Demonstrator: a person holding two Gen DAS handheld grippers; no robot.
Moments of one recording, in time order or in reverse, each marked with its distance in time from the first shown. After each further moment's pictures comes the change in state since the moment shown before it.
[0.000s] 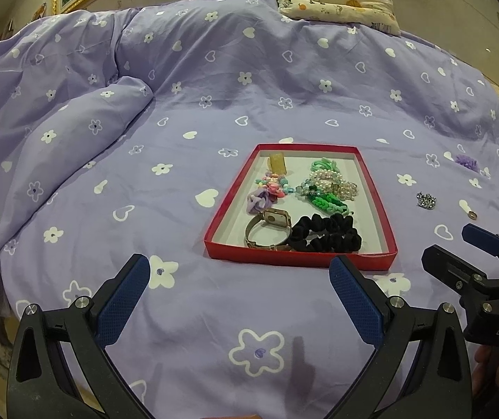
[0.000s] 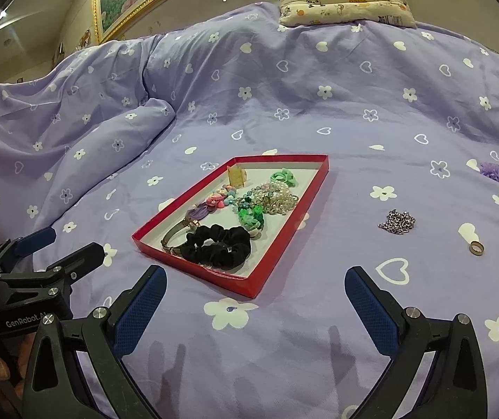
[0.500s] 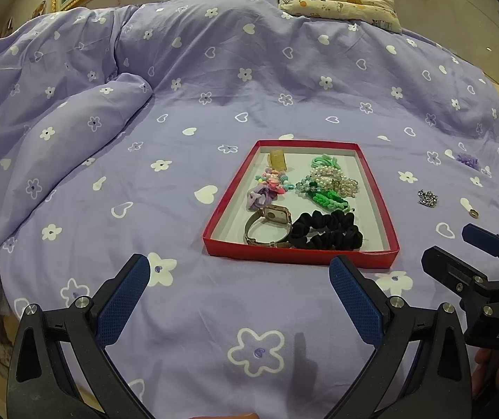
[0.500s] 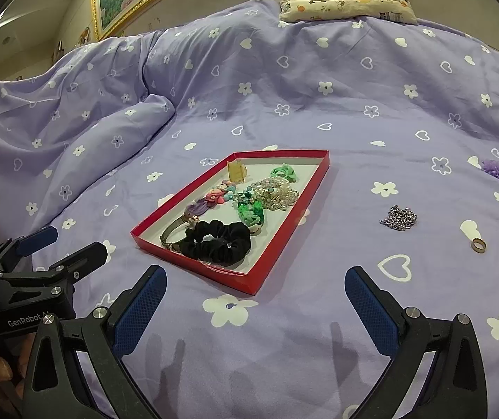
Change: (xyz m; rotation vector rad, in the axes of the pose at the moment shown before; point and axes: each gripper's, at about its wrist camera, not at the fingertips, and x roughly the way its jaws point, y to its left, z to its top) left arm 0.003 -0.001 -0.001 -0.002 0.009 0.003; right arm 0.003 0.001 -0.001 -0.001 0.010 0.002
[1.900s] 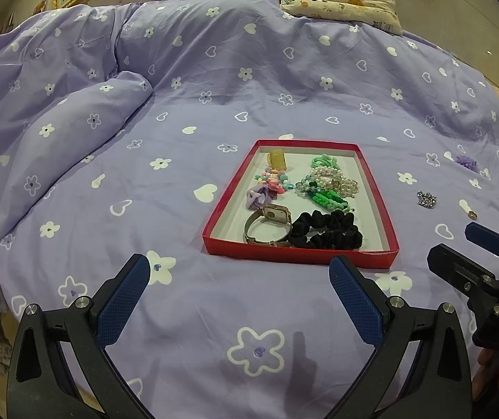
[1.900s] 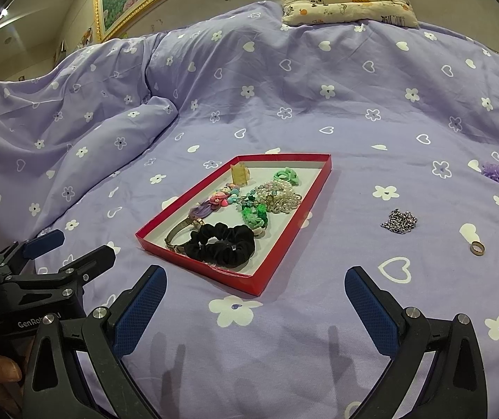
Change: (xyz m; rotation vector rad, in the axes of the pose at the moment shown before) left arm 0.000 -0.001 -0.004 -0.012 0.001 -0.004; right arm -0.004 0.004 0.002 -0.006 -0.006 0.000
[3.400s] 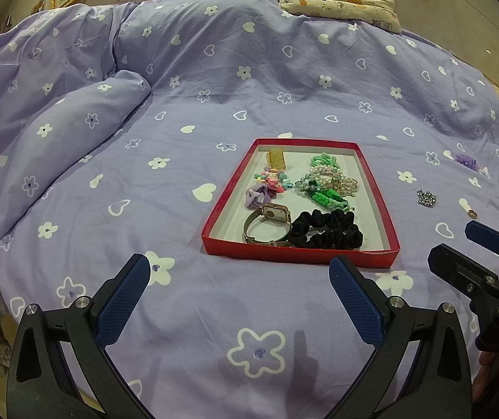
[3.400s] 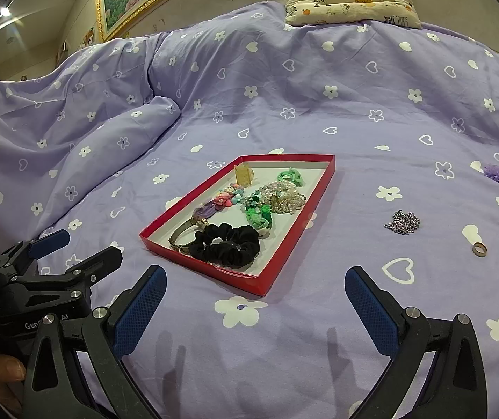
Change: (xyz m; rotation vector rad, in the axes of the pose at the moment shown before) left arm 0.001 -0.001 0.000 0.000 0.001 -0.003; right arm -0.003 0.008 0.003 -0.003 0.001 0.005
